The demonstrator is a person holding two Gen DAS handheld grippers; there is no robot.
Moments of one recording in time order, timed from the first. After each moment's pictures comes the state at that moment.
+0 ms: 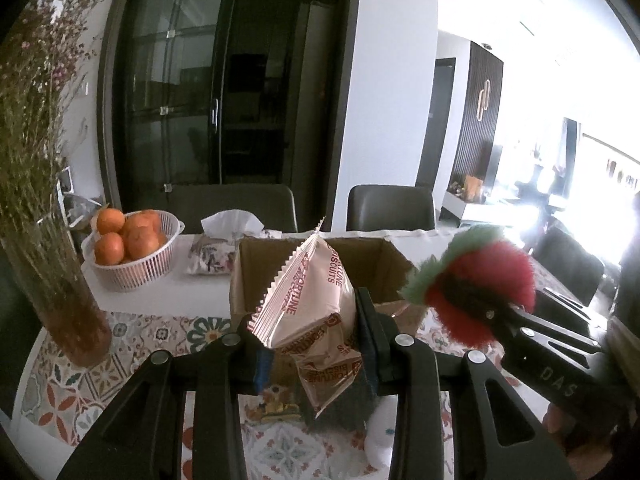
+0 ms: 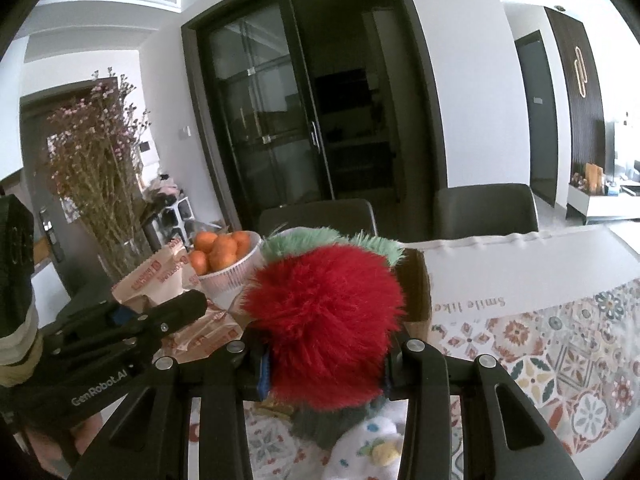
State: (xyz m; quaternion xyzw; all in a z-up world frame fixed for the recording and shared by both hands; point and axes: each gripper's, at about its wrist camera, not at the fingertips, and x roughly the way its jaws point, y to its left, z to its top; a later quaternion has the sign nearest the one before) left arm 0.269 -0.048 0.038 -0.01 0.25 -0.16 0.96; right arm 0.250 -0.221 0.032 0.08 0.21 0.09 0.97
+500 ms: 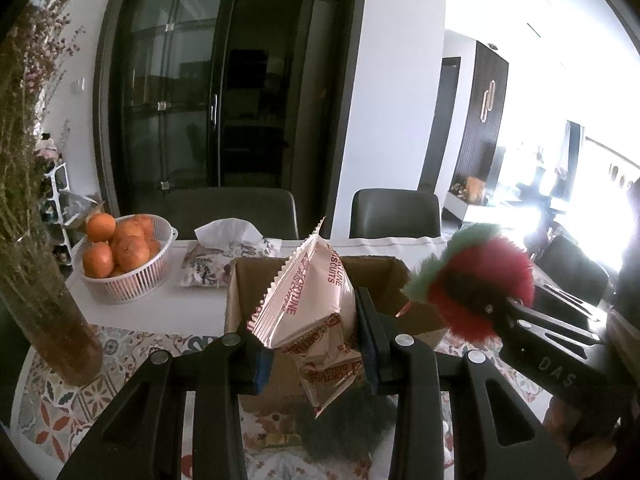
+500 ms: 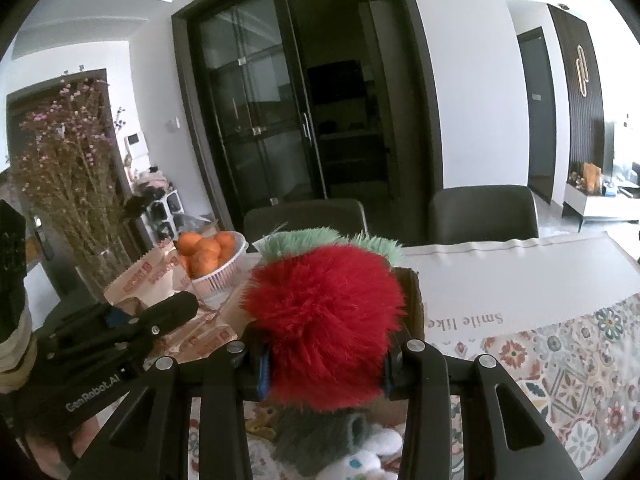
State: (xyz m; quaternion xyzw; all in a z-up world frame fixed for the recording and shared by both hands) left arm 0.319 -0.053 0.041 -0.02 0.26 -0.16 0.95; right arm 0.301 -0.227 0.043 0.07 0.23 0.08 0.97
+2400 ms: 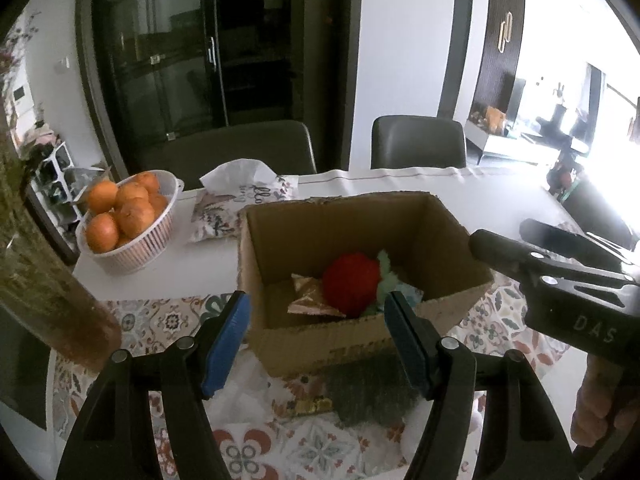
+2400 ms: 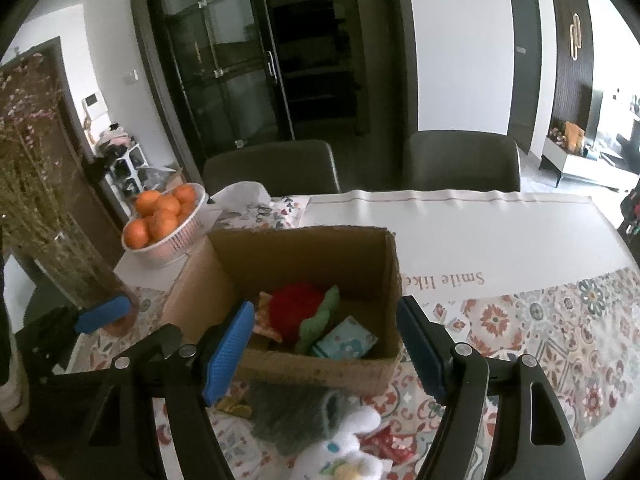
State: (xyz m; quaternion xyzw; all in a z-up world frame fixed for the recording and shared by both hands) left arm 0.357 -0.062 0.027 0.04 0.38 -0.13 0.91; right arm 0.354 -0.239 0.036 0.07 0.36 0.04 0.93
